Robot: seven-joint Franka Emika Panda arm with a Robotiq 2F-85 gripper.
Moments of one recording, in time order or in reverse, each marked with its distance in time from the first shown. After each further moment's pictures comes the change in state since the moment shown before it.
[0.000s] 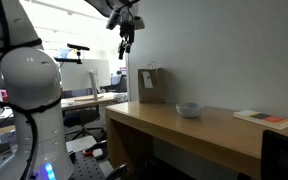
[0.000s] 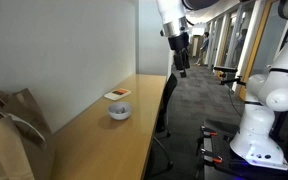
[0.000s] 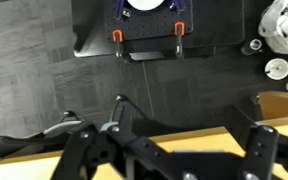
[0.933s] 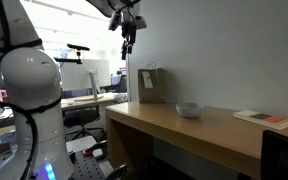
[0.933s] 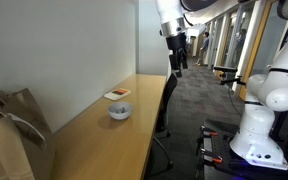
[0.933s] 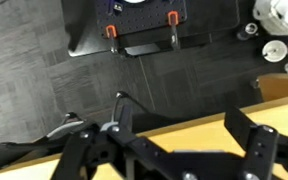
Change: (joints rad) arm -0.002 0.010 -0.020 0.001 0.006 0.046 0.074
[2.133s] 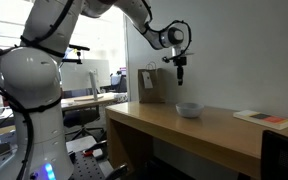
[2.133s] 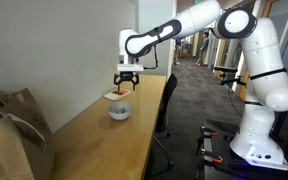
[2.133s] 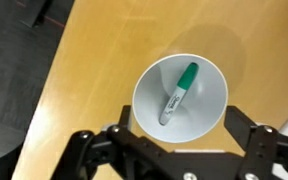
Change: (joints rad) arm -0.006 0.747 -0.238 0.453 0.014 0.644 0.543
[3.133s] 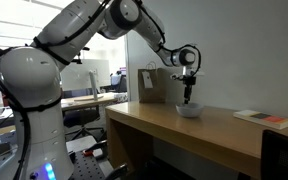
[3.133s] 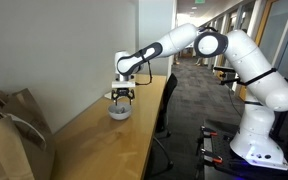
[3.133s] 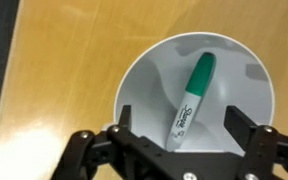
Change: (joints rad) arm -0.003 0.311 -0.066 0.220 0.129 0.000 -0.003
